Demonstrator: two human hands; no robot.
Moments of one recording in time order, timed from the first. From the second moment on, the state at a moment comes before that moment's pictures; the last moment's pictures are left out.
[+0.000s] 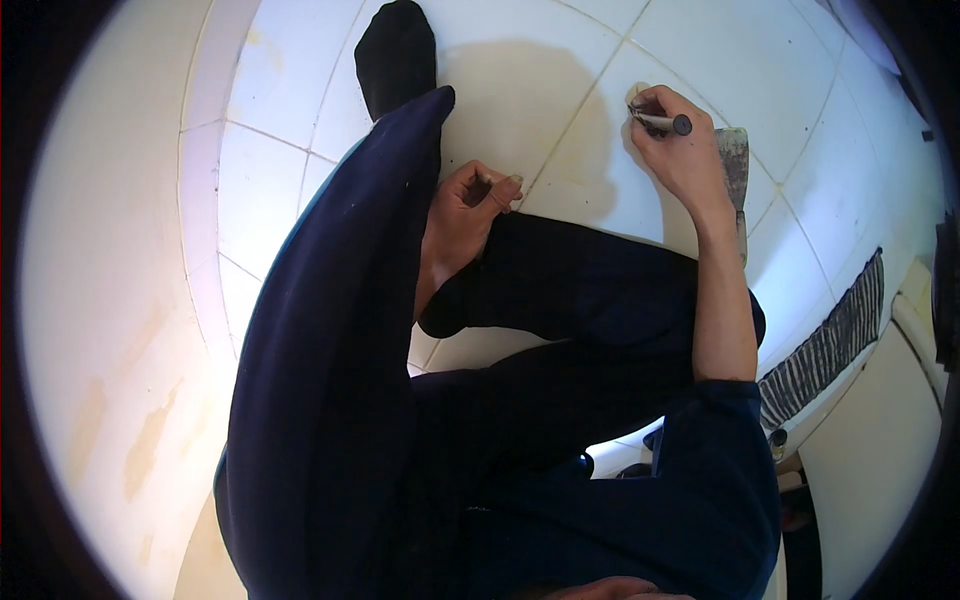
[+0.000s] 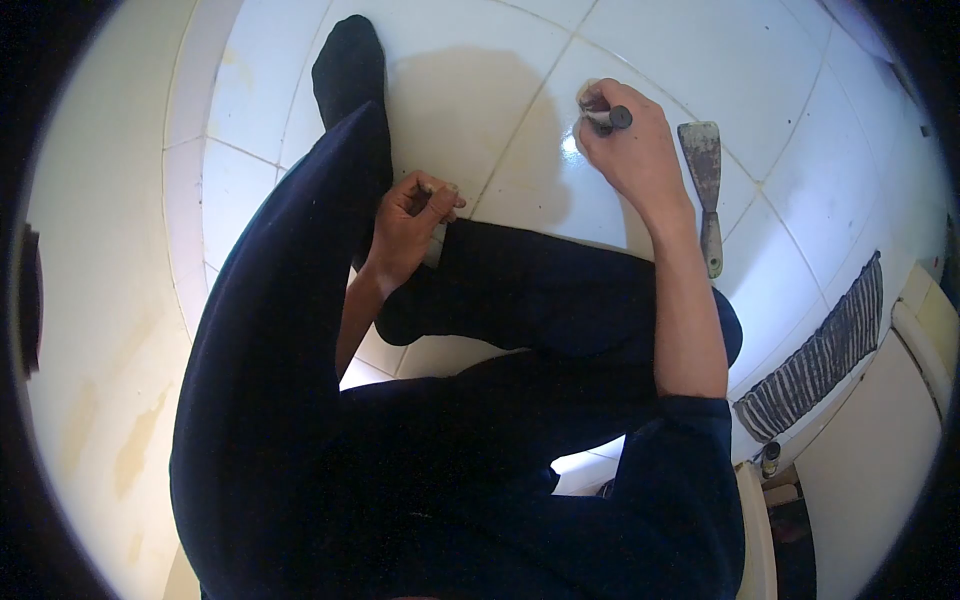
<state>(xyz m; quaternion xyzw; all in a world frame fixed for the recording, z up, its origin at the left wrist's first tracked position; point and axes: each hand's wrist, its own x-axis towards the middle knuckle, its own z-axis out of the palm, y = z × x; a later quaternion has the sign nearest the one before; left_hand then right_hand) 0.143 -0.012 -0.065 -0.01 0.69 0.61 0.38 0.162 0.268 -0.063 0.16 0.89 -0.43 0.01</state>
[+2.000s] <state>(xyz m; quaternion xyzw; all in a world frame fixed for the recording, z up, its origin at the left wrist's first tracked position) 0.145 -0.010 -0.066 -0.03 0.70 0.60 0.37 0.165 0.249 -0.056 0.11 0.87 -0.49 0.05</state>
